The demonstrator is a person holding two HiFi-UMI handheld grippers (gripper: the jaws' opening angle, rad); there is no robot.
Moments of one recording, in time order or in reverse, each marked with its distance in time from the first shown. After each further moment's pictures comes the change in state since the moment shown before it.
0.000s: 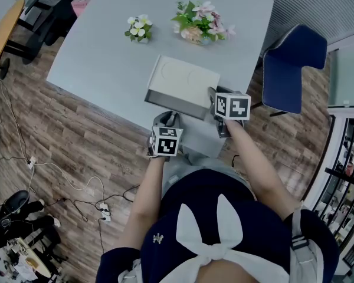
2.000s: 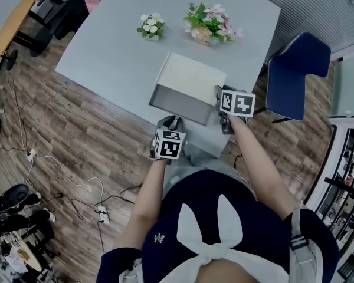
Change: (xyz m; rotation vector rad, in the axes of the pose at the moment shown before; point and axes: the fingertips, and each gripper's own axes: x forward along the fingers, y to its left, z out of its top) left arm -0.021 -0.004 -0.029 -0.005 0.012 0.019; right arm 0.001 -0.001 0.001 0.001 -0.031 -0.017
